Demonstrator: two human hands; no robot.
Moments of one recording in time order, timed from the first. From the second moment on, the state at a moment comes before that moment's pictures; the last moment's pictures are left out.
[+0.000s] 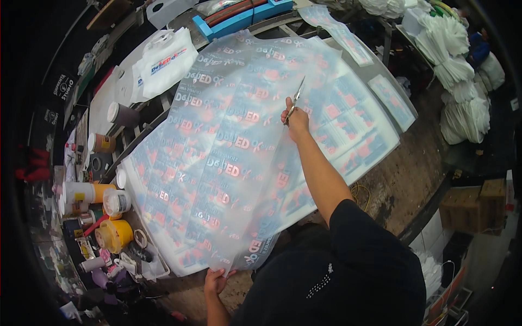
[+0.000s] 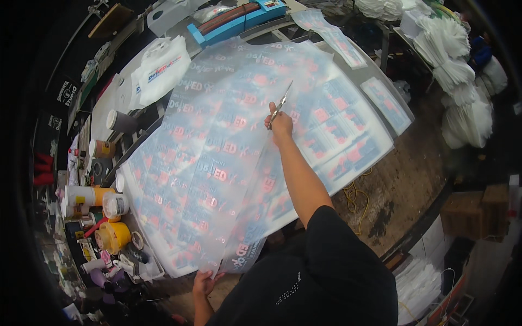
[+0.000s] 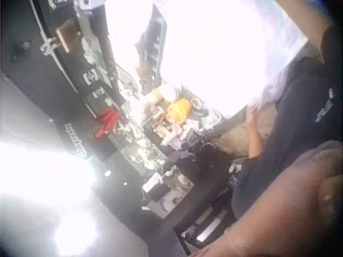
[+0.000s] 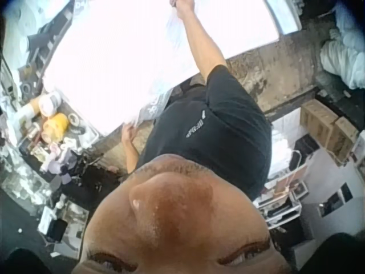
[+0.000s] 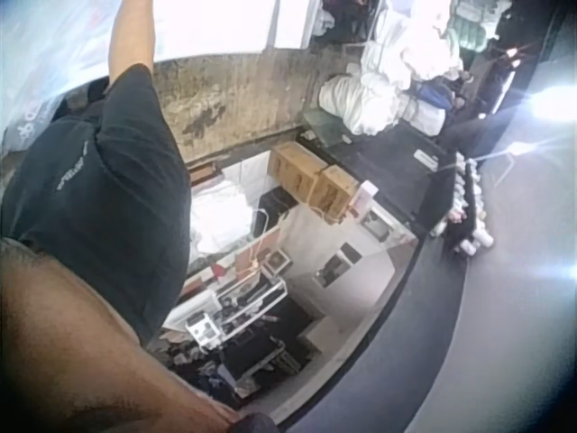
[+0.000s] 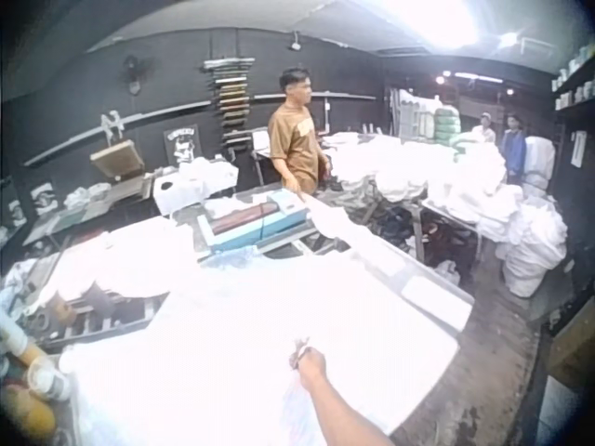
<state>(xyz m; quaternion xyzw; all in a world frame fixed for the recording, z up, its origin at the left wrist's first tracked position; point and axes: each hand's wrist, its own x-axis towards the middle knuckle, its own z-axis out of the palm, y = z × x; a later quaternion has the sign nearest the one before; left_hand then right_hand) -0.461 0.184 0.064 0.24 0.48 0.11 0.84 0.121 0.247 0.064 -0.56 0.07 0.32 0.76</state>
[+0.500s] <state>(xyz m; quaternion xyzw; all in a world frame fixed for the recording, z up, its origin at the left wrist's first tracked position) -0.456 0.189 0.080 0.24 0.53 0.12 0.81 0.188 0.256 0.060 -0.56 0.07 0.29 0.77</state>
